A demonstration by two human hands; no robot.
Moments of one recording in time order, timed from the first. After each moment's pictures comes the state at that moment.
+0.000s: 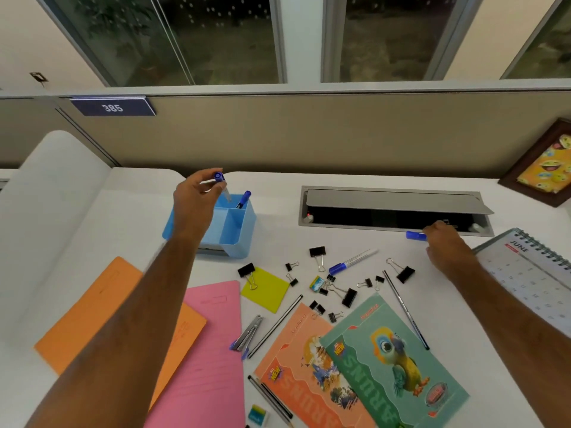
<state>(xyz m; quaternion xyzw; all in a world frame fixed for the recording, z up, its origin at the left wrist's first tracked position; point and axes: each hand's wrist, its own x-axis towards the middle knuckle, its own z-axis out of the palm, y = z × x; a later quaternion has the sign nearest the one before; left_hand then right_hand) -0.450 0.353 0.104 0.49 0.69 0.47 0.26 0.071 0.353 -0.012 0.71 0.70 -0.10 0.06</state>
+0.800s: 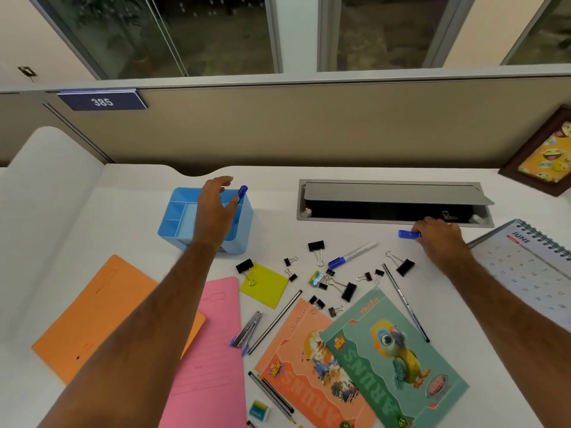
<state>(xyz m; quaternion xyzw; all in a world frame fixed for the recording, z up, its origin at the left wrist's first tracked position) -0.431 0.352 0.053 0.56 0.73 0.35 0.19 0.059 0.350 -0.020 0.67 0.73 -0.04 0.09</state>
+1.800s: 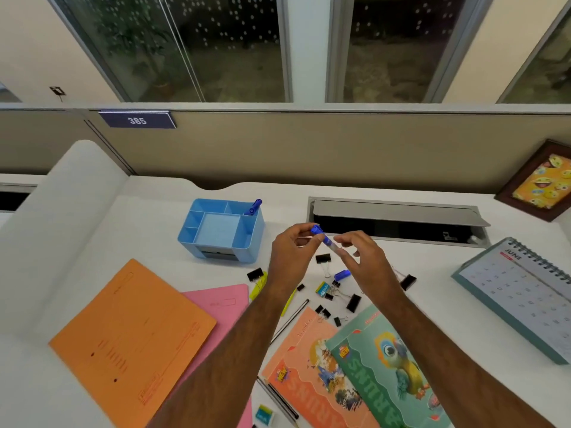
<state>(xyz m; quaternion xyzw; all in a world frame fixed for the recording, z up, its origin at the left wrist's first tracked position) -0.296 0.271 0.080 0.49 0.62 0.45 0.41 -0.112 0.280 0.049 0.54 0.73 -0.28 -0.31</state>
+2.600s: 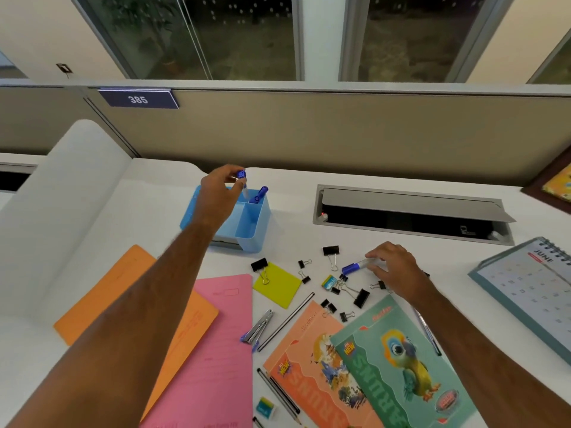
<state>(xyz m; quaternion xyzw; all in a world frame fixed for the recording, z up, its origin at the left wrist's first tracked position) -0.457 0.357 0.099 0.58 0.71 0.35 0.18 -0.045 0.306 -0.028 0.60 0.75 -0.27 -0.06</state>
